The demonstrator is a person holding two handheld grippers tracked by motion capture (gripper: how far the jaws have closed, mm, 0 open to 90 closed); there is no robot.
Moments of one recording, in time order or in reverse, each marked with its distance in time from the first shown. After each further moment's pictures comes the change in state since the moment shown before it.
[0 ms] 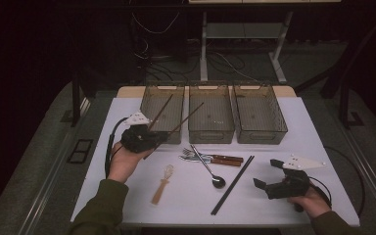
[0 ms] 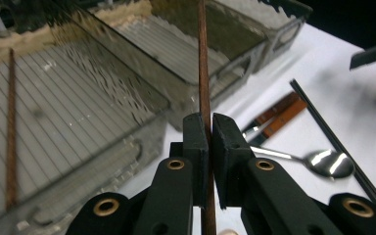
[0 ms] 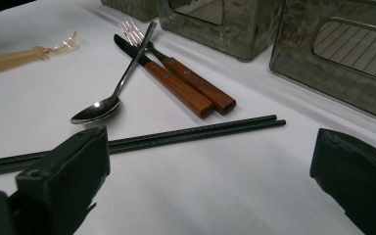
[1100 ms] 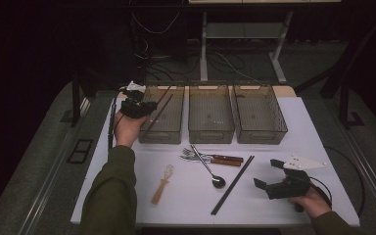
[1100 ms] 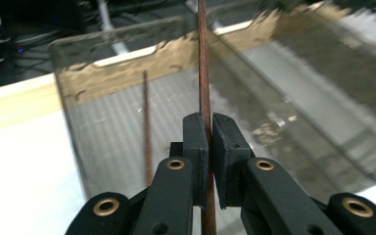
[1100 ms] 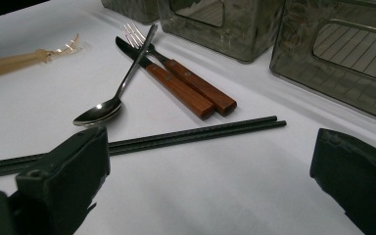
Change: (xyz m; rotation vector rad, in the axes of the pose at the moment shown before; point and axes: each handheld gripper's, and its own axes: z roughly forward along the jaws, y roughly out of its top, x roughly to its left) left arm 0.080 0.044 0.036 0.053 0.320 -0.112; right arm 0.000 0.000 -0.001 -0.009 0.007 0.002
